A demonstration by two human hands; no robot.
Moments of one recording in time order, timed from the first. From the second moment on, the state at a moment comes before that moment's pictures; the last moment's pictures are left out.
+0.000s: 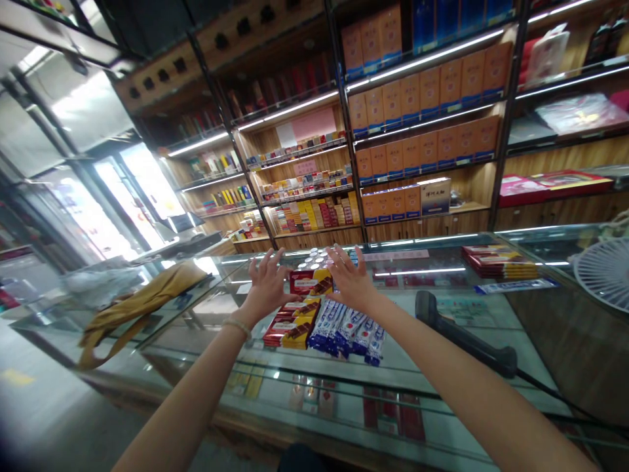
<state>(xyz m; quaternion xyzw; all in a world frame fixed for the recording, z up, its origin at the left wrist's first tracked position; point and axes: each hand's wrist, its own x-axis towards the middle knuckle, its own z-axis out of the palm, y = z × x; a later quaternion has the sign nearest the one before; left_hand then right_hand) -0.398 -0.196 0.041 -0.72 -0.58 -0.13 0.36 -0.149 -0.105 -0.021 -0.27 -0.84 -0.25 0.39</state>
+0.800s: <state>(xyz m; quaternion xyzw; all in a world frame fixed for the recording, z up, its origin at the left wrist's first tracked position) -0.273 -0.141 0.036 -0.73 -0.55 -0.24 0.32 -0.009 -0.085 0.000 -0.35 -0.81 -0.29 0.37</state>
